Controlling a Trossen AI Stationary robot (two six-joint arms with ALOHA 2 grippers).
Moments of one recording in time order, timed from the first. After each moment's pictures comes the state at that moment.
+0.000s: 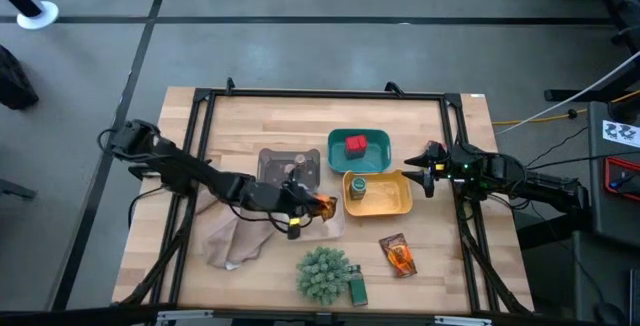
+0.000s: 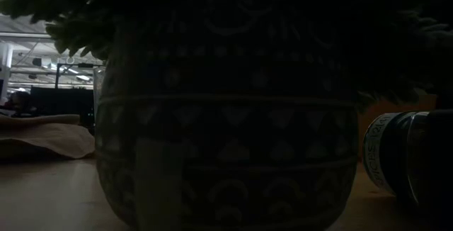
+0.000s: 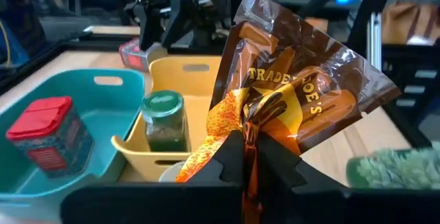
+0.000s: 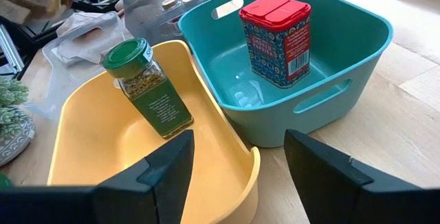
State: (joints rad) left arm -0.32 1.55 0.77 0.48 -0.37 -0.13; right arm -0.24 0.14 0.14 -0.42 -0.07 0.32
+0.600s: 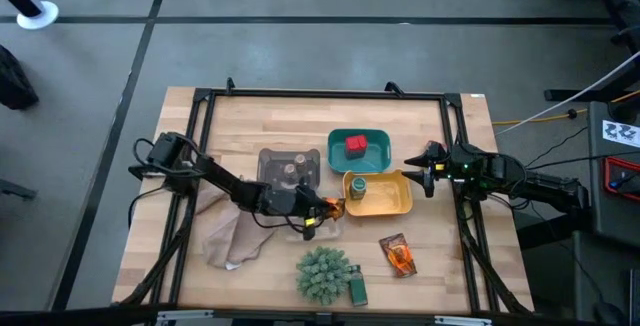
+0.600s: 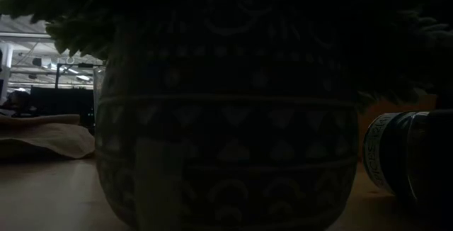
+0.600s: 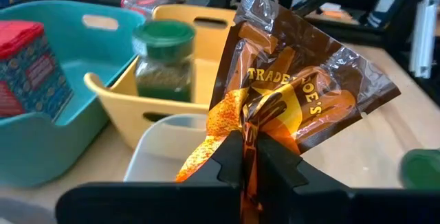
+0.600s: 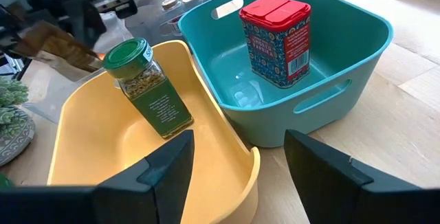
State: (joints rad) left arm -0.27 1.86 0.75 0.80 -0.37 -0.23; right arm -0.24 0.14 0.14 -0.42 -0.07 0.32
